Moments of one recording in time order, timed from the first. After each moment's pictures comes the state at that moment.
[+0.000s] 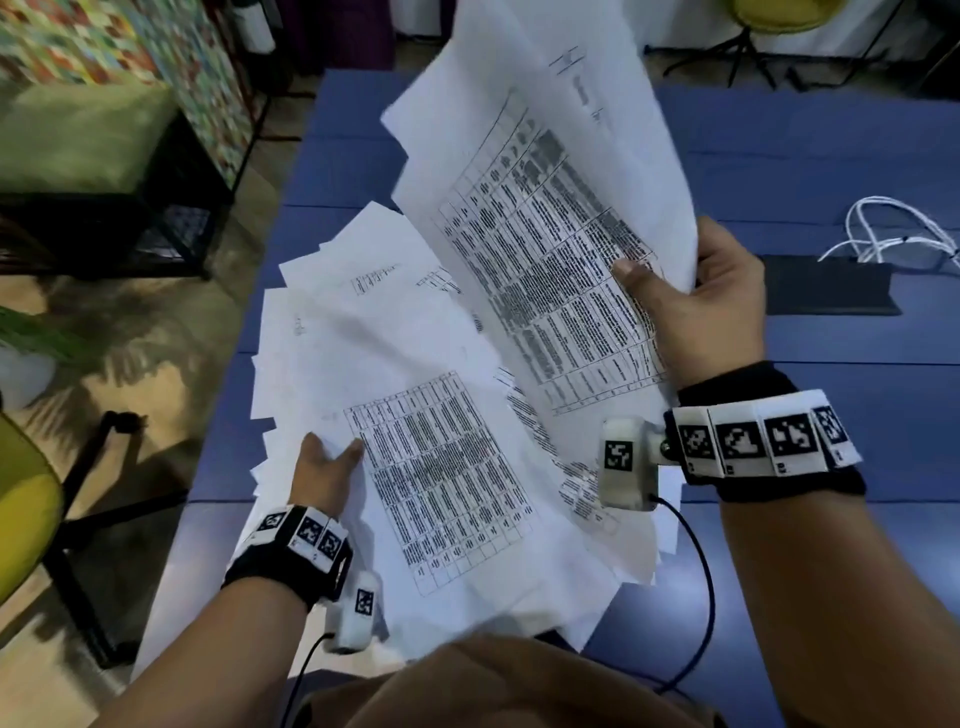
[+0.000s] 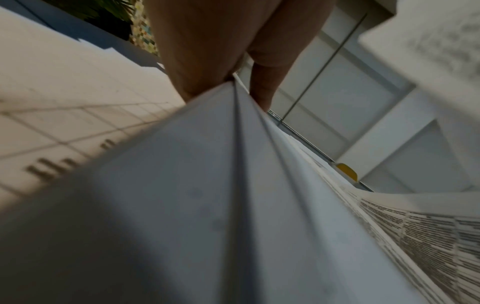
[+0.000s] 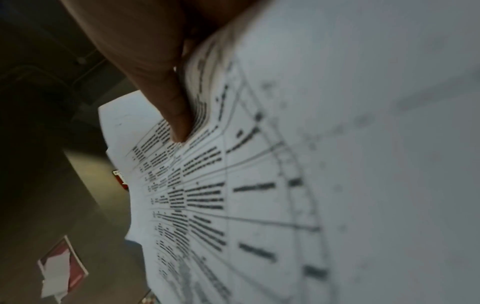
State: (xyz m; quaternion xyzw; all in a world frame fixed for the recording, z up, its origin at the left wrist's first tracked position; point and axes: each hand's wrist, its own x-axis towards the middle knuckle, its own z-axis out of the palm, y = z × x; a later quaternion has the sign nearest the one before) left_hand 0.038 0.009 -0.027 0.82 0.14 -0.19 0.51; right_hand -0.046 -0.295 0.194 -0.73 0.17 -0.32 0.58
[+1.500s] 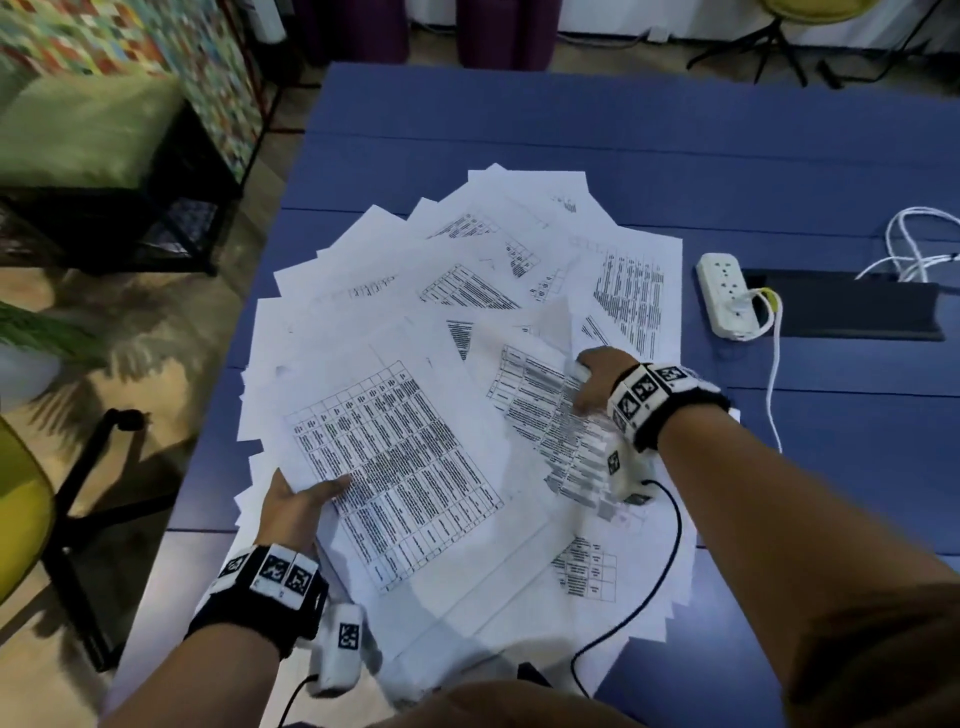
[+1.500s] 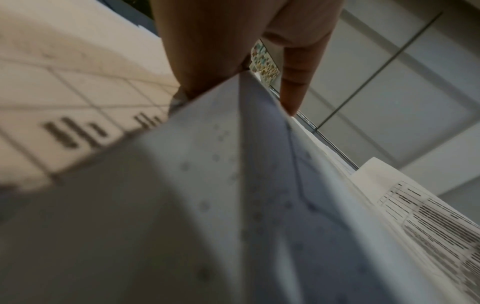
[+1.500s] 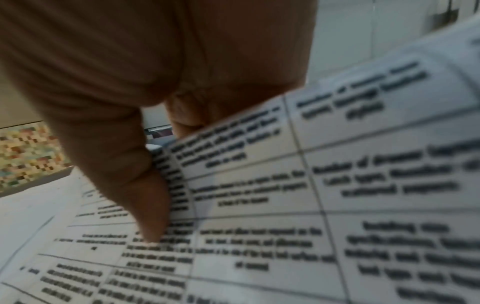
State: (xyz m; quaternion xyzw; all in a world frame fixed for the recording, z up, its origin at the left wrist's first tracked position) left_hand 0.046 0.019 -0.041 0.68 0.25 -0.16 0.67; right_hand 0.044 -0.362 0.038 -0.92 0.21 0.29 0.16
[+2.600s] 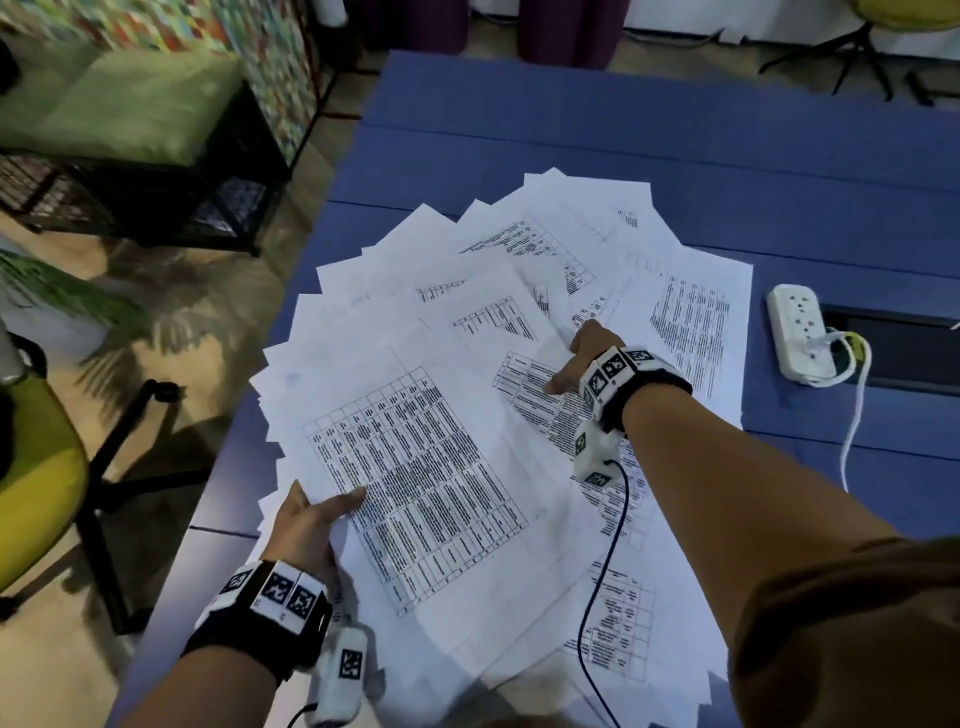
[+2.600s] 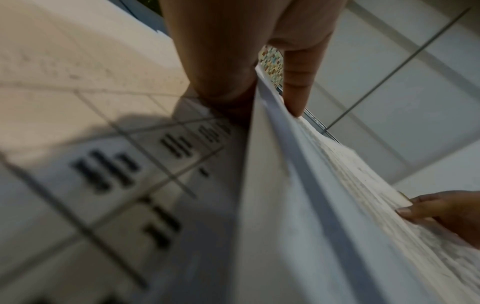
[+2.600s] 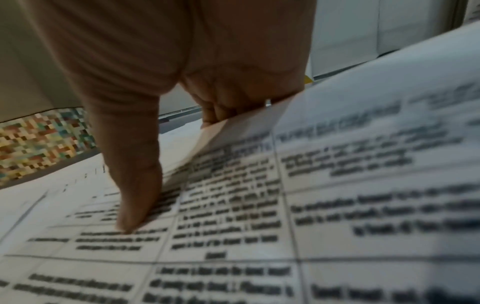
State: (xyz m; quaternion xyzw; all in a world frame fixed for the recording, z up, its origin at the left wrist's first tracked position) left_hand 0.049 0.029 -0.043 0.64 0.29 -0.18 0.69; right_hand 0.130 -0.329 0.013 -0.91 0.26 0.23 0.23
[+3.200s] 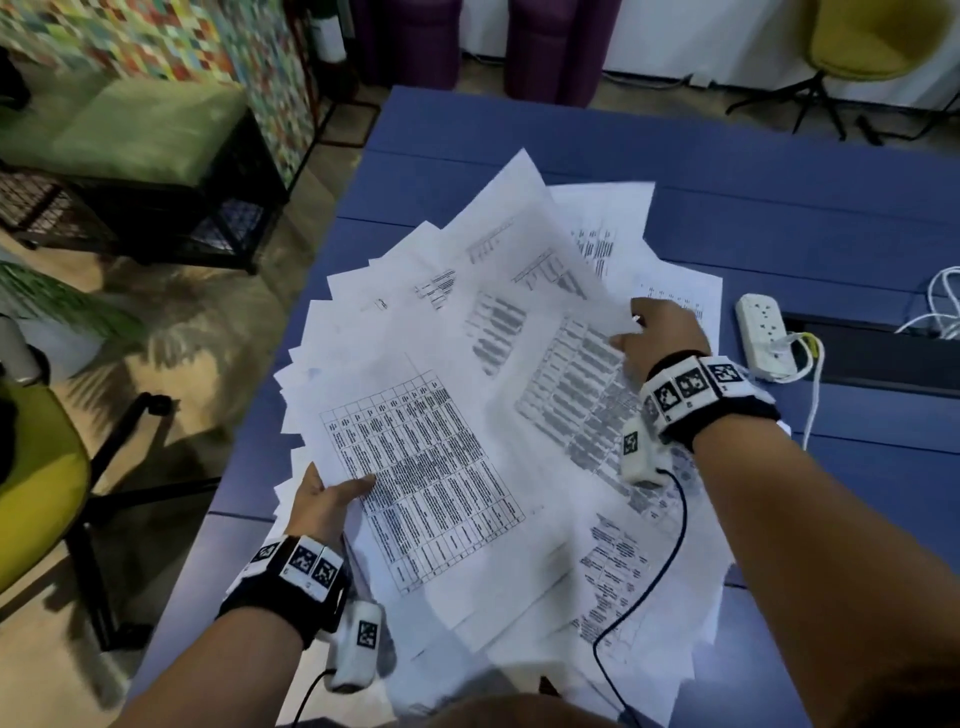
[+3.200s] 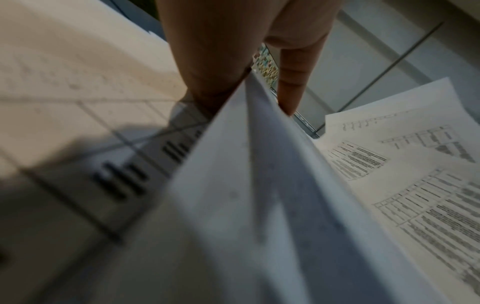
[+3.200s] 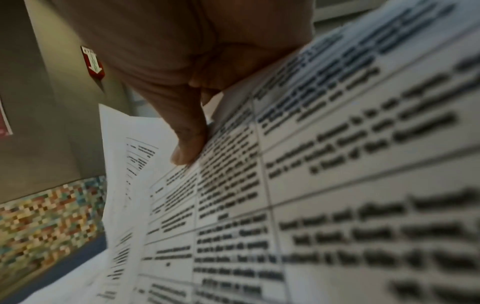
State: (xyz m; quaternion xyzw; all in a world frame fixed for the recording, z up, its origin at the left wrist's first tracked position) left_hand 0.053 0.032 -0.053 0.61 0.24 -0.17 0.73; right_hand 0.071 -0.349 0.097 -0.93 0.29 0.01 0.22
